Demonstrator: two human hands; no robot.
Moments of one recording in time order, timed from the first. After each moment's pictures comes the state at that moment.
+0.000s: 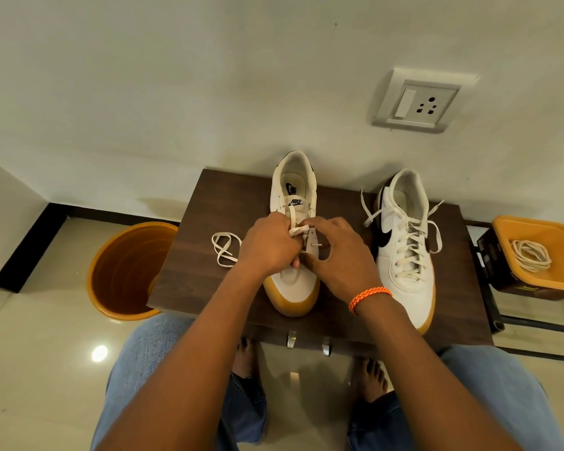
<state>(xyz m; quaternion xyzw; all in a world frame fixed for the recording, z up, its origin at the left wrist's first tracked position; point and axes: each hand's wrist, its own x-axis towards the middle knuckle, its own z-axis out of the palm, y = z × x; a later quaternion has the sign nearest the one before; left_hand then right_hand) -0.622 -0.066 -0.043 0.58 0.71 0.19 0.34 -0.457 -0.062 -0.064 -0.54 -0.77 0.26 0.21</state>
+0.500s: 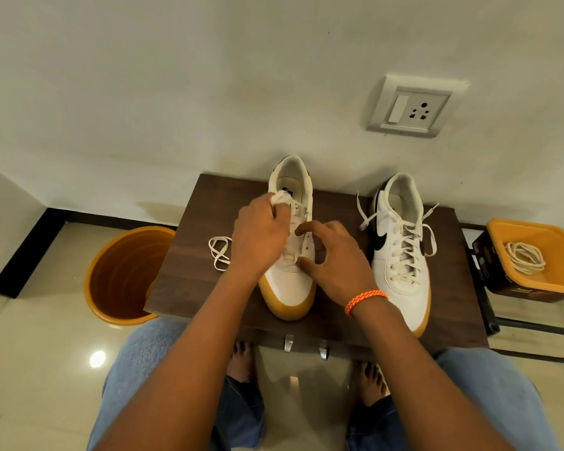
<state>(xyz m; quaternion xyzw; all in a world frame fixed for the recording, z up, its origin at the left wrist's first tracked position) -0.620 -0.063 -0.033 0.52 0.71 0.39 0.28 -0.456 -0.063 -0.058 -0.54 -0.77 0.28 0.20</state>
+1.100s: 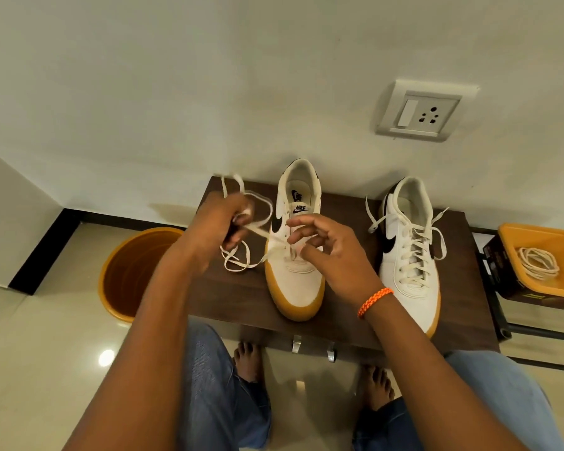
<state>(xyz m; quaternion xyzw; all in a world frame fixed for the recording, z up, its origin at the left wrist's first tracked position) -0.693 -0.090 0.014 0.44 0.64 0.41 0.48 -0.471 -0.067 -0.036 -0.41 -0.68 0.50 0.35</state>
